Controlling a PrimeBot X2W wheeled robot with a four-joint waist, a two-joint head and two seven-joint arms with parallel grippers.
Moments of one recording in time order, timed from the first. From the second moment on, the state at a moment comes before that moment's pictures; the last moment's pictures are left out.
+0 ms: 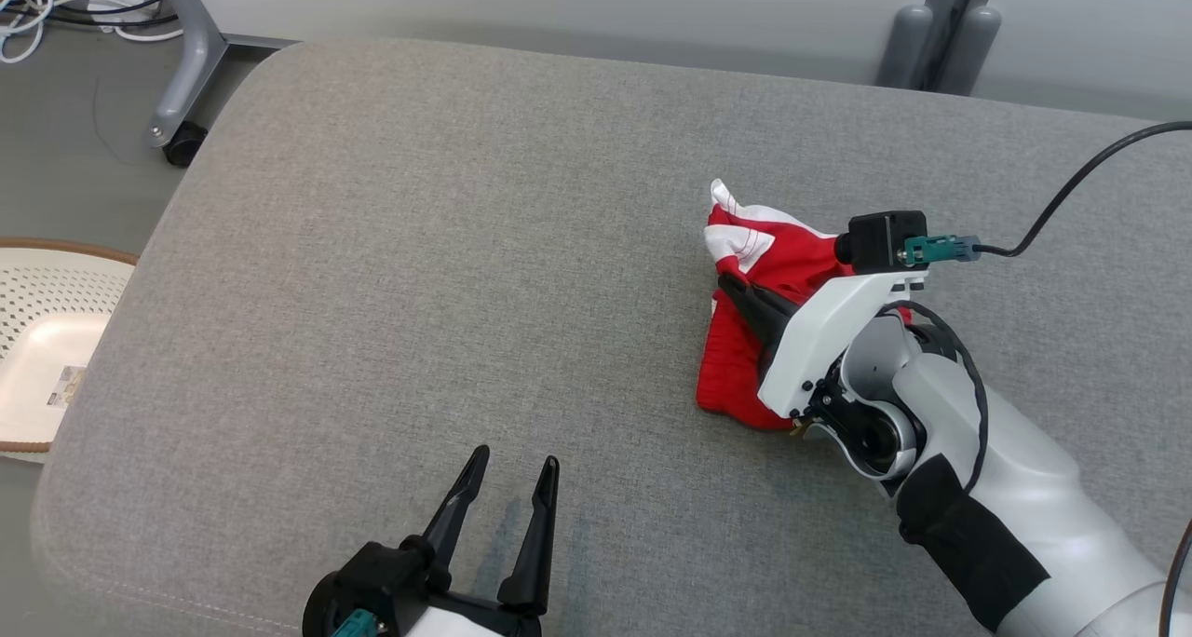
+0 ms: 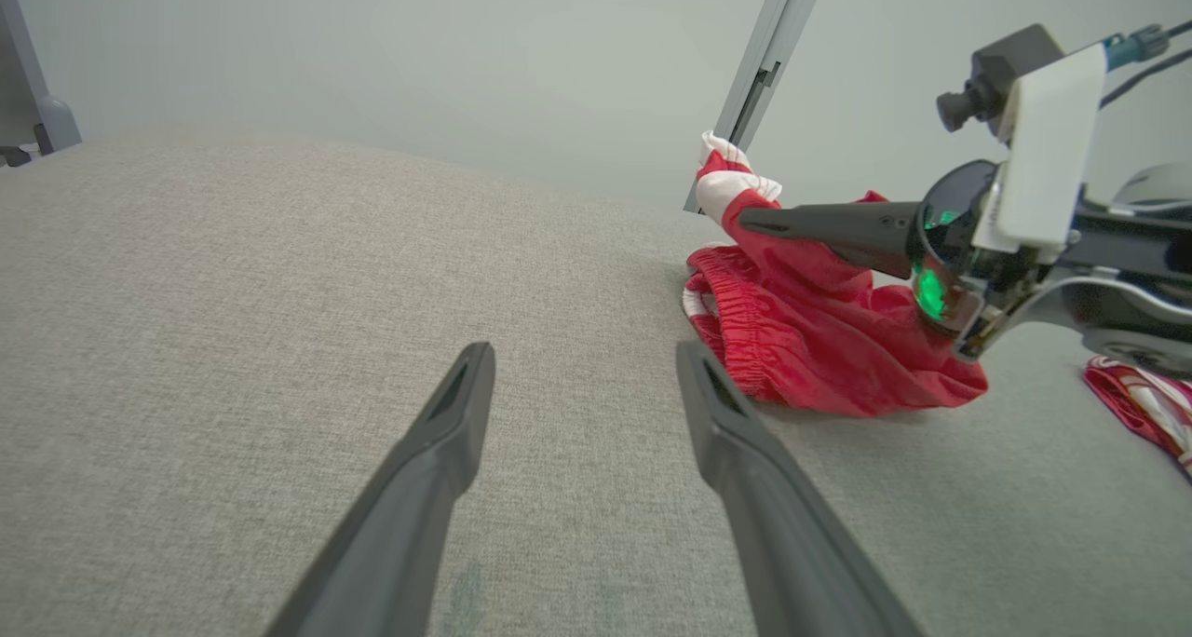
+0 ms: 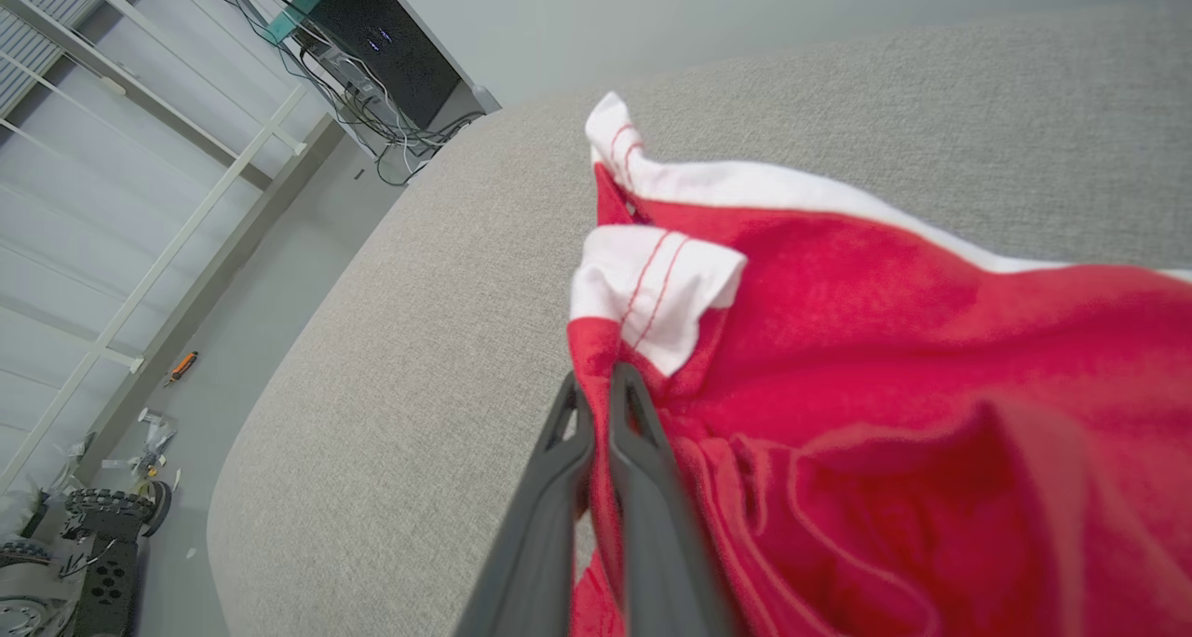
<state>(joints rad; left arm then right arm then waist) 0.02 0.05 -0.41 0.12 -0.38 0.05 -0.26 -0.78 -0.11 0.74 0.78 1.01 0.13 0.08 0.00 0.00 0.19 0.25</state>
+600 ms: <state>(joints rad) 0.02 0.05 -0.41 0.14 -0.40 0.05 -0.26 -0.76 -0.12 0.75 0.71 0.95 0.13 0.06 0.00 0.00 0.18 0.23</state>
